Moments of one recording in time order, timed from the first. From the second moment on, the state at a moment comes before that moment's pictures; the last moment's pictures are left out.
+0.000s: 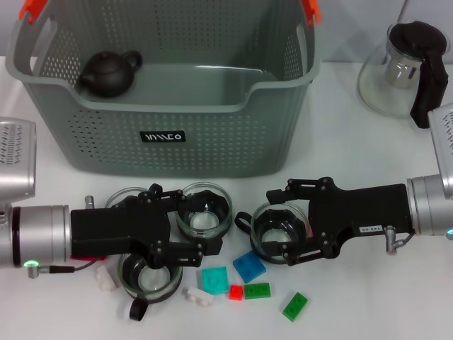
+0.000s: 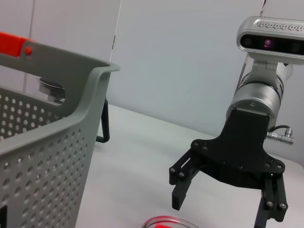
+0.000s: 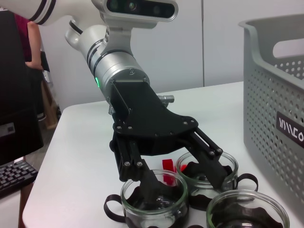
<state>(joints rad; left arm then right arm) -0.50 -2.13 0.54 0.57 2.18 1.66 -1.16 0.65 2.09 -0.90 -0.53 -2.02 -1.51 1.17</state>
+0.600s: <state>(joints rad) -0.50 -2.13 0.54 0.57 2.17 1.67 -1.16 0.66 2.09 -0.90 -0.53 -2.02 -1.53 1.17</state>
